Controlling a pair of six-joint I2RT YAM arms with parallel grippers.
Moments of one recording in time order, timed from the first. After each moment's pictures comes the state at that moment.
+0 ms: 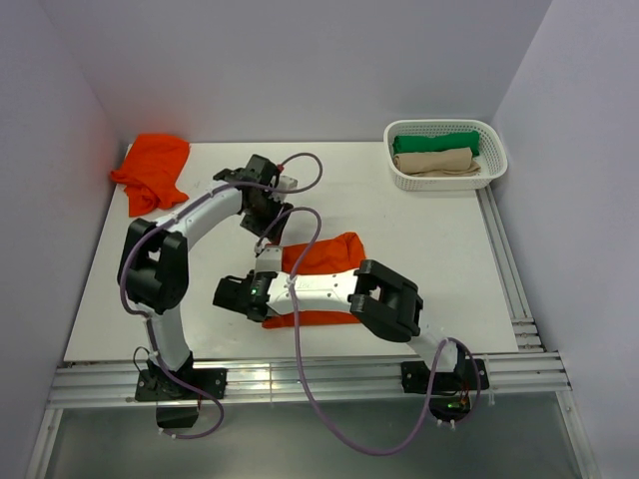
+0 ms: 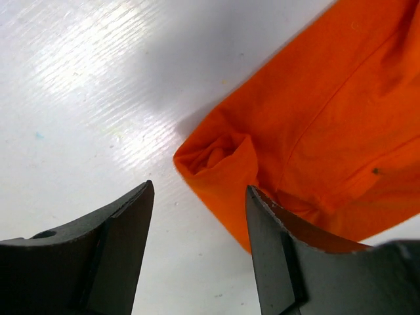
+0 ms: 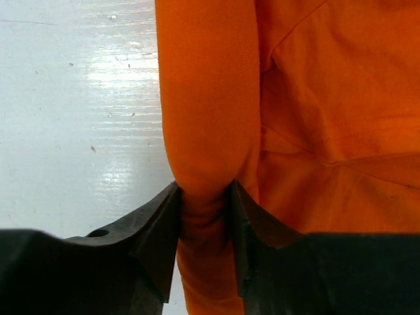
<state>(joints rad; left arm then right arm) -0.47 1.89 1.51 -0.82 0.13 0.04 1.29 2.18 1.66 -0.82 0.65 1.28</state>
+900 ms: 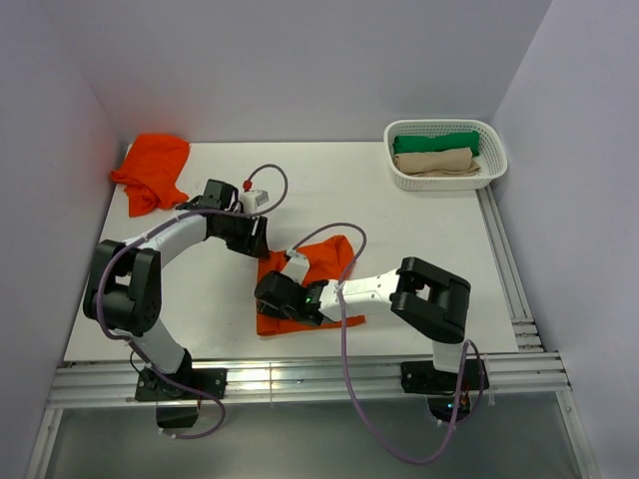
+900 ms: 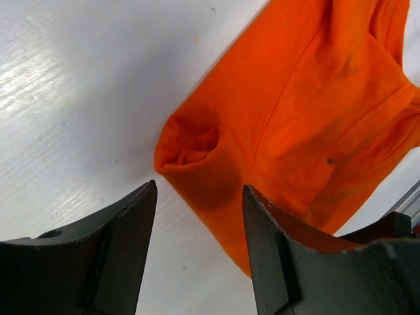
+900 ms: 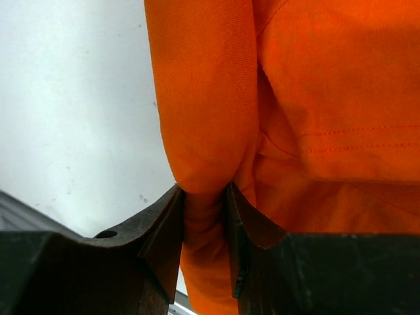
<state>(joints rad) -0.28 1.67 1.07 -0.49 0.50 0.06 1.22 1.86 1.07 -0.08 0.35 1.29</state>
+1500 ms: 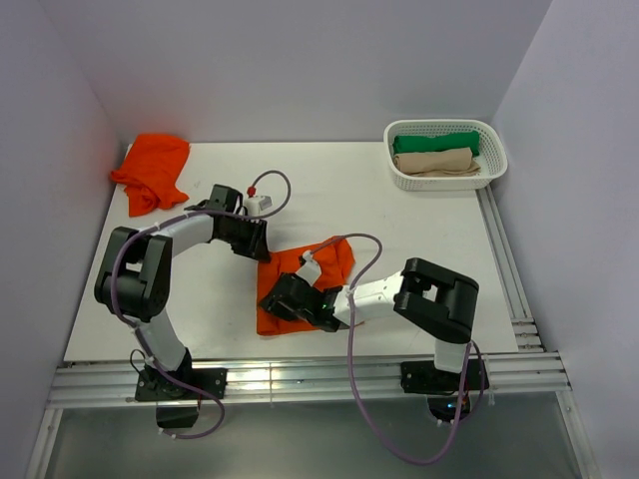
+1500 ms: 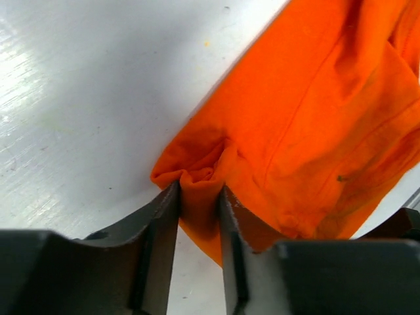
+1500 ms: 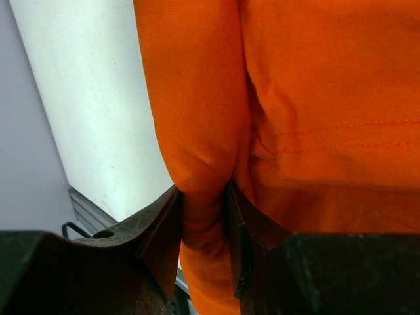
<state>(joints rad) -0.28 1.77 1.05 -0.39 0.55 0.04 1.19 1.82 0.87 0.22 0.29 1.42</state>
